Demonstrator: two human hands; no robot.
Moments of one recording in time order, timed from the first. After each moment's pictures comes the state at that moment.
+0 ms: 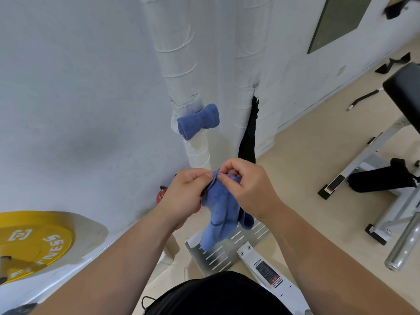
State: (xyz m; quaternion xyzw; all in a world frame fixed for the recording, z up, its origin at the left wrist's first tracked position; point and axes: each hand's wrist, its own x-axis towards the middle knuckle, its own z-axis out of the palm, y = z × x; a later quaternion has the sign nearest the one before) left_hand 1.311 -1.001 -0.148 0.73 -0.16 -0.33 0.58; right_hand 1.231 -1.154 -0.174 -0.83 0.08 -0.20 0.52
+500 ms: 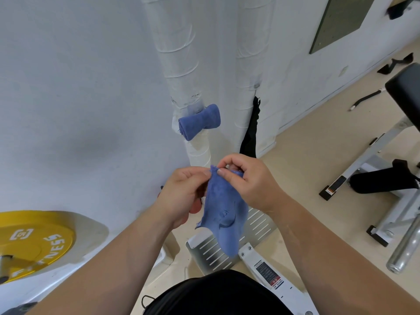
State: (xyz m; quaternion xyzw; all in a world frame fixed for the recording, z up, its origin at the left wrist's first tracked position) left_hand 1.320 -0.998 -0.154 0.66 -0.12 -0.36 0.66; right_hand 1.239 -1.166 -0.167 -0.82 0.04 -0.16 0.54
